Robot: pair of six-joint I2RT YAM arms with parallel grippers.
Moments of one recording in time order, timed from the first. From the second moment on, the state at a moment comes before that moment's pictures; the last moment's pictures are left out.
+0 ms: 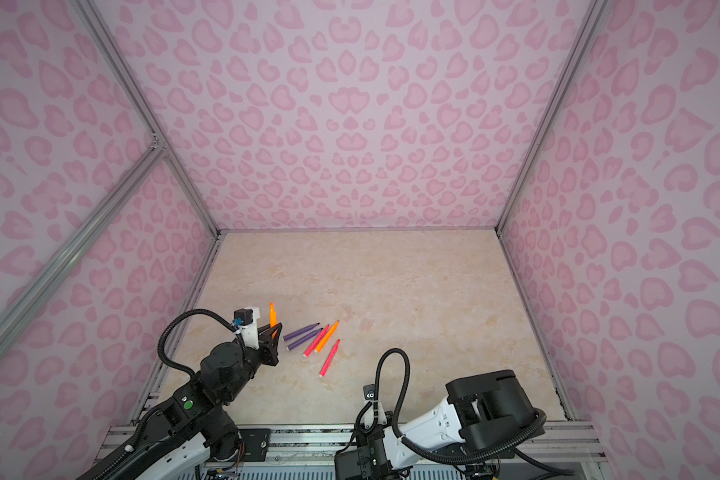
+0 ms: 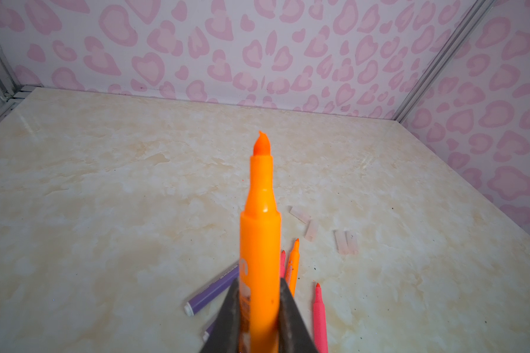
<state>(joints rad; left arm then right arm) -0.72 0.46 0.35 -0.21 -0.37 -0.37 1.76 1.64 0.68 -0.61 0.75 1.61</state>
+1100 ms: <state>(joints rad) -0.72 0.47 0.35 -0.22 -0.36 -0.37 1.54 1.32 0.55 -0.76 0.76 1.56</state>
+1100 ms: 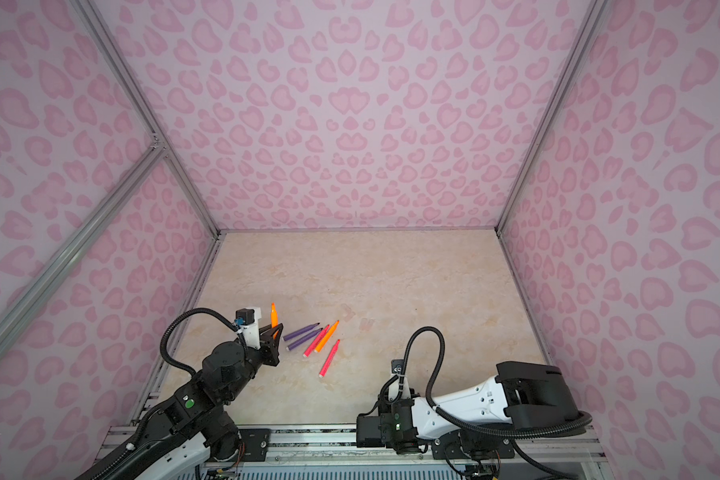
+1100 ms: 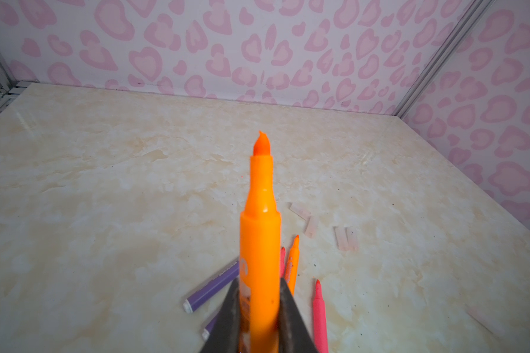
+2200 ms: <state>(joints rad) -0.72 0.46 0.35 -0.21 -0.35 -0.37 1.02 0.73 0.21 -0.39 0.46 1.23</state>
